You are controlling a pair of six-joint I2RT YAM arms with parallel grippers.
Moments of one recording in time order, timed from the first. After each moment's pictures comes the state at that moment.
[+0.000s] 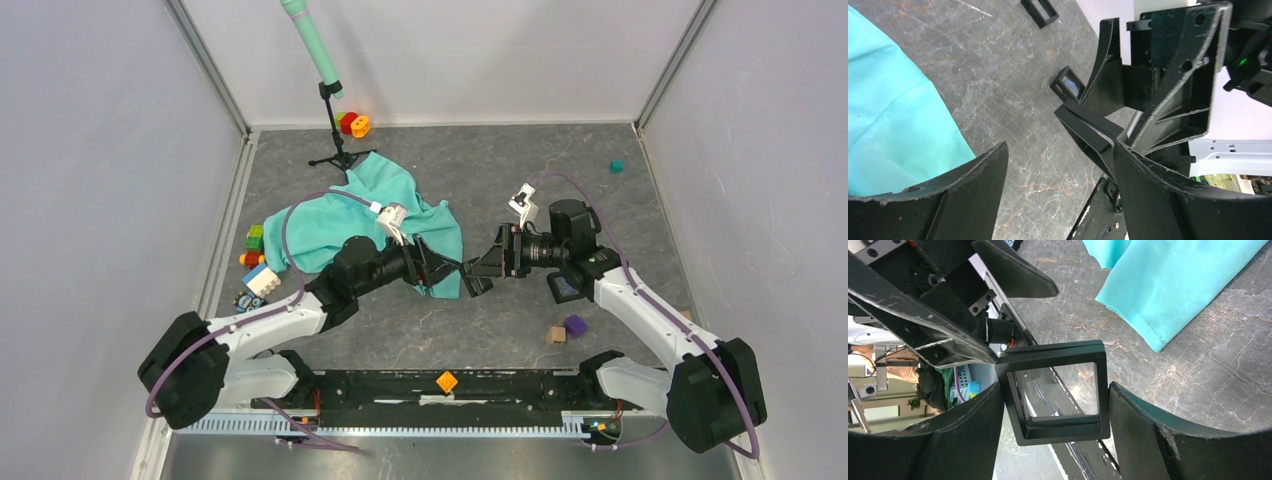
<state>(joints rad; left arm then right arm) -0.78 1.15 0.50 0.51 0.21 -0.71 0.38 1.12 0.68 -0.15 -0.82 0.57</state>
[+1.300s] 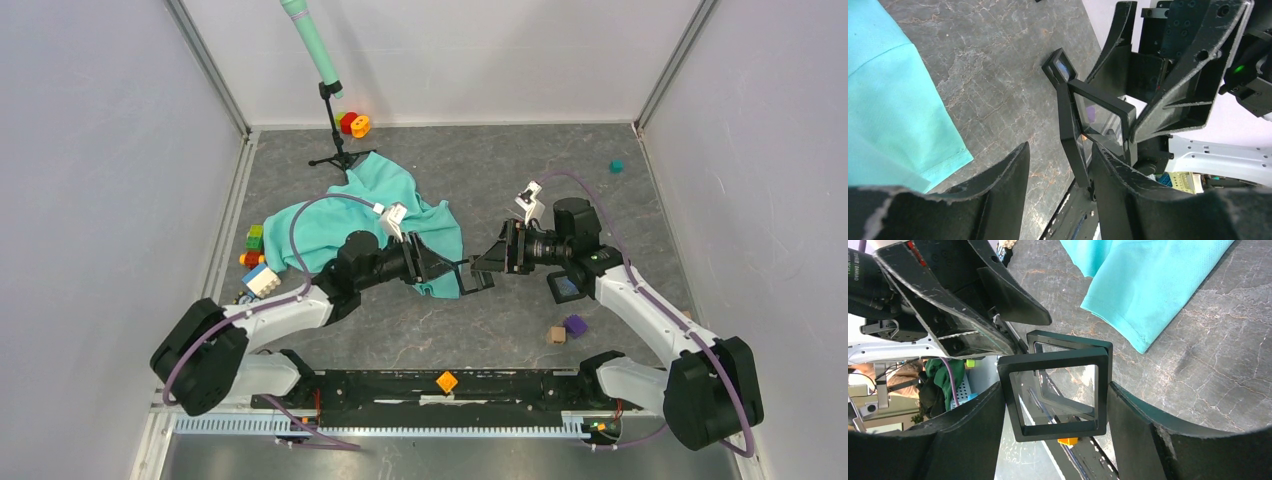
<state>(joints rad) -0.72 1.24 0.50 0.53 0.34 -0.85 0.34 1.13 0.68 -0.15 -0.80 0.58</state>
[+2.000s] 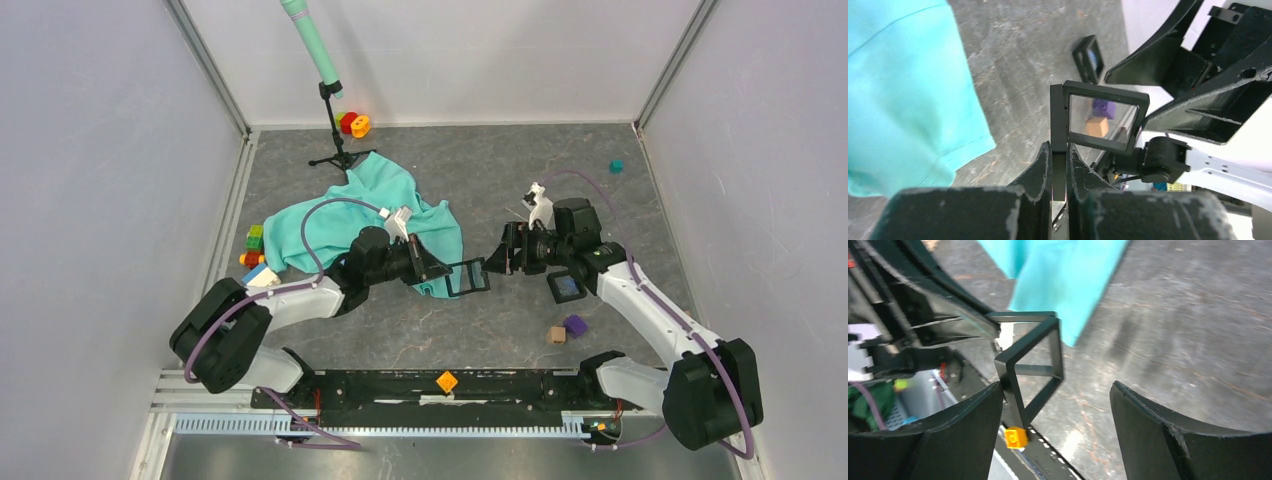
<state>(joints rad) -0.70 1.40 0.54 0.53 0.38 -0.94 0.32 1.13 0.72 -0.31 -0.61 0.41</state>
